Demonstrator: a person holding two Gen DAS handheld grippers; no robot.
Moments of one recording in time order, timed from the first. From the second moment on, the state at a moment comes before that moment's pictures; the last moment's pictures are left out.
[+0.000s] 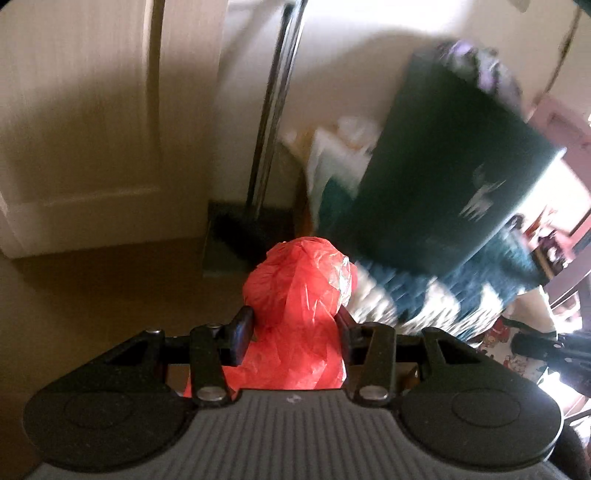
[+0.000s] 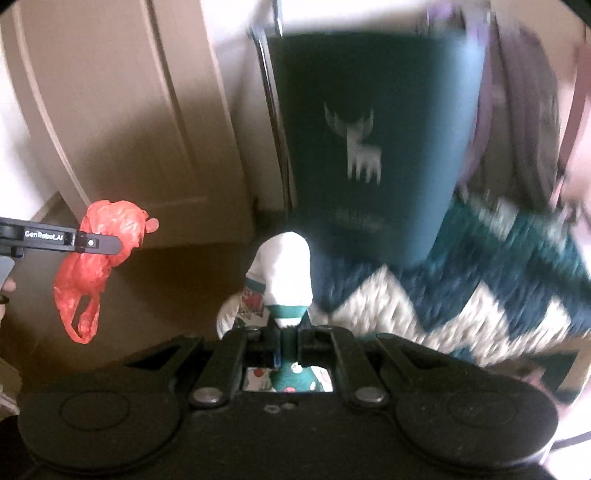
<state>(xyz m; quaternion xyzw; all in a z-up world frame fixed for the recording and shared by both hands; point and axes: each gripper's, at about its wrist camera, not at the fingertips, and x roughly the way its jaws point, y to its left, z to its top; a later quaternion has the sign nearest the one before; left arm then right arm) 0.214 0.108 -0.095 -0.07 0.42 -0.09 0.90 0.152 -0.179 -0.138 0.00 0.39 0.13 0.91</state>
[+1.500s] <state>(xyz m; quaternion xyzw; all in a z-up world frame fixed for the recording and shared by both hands) 0.380 -0.098 0.110 -0.12 0.28 -0.17 0.94 0.318 -0.300 0.063 0.06 0.14 0.04 0.99</state>
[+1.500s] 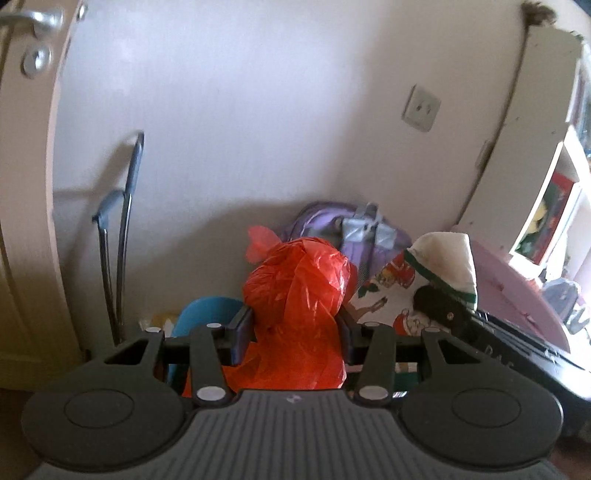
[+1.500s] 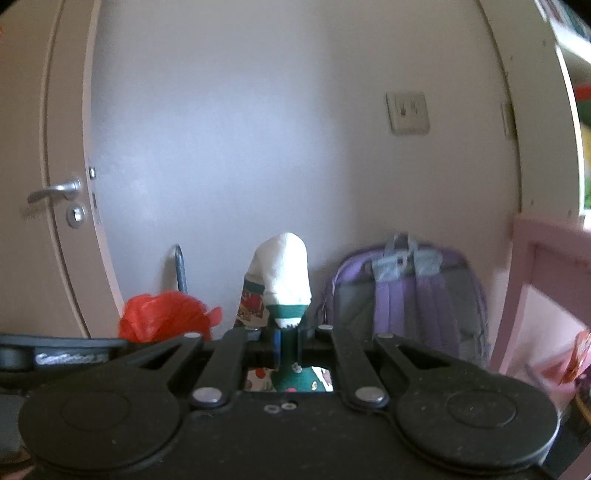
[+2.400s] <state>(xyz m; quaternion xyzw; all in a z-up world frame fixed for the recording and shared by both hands) 0.447 -0.108 0.005 -0.05 0.39 -0.11 0.91 0.364 -0.280 -0.017 0.10 0.28 0.10 0.95</state>
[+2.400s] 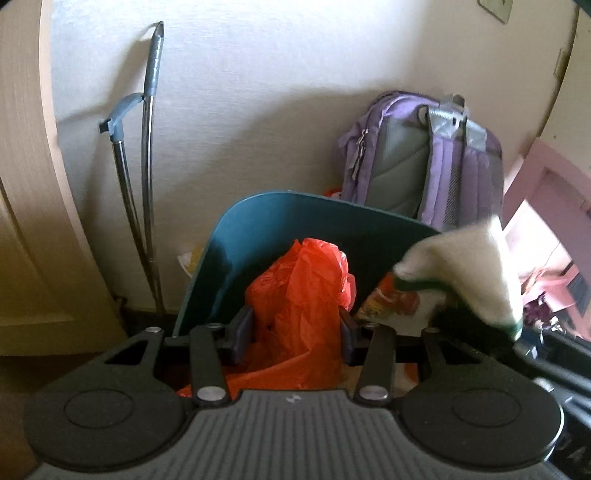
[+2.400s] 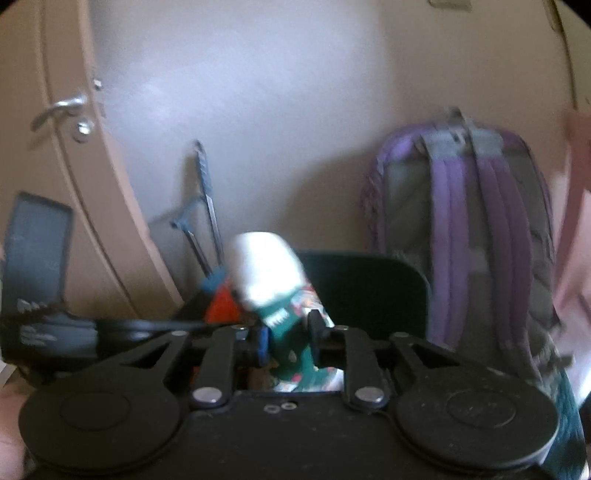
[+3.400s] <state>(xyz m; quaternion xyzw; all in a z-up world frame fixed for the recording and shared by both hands) 0.348 -0.096 0.068 -0.03 0.36 -0.12 0.93 0.258 -0.295 0.022 0.07 0.27 0.14 0.95</state>
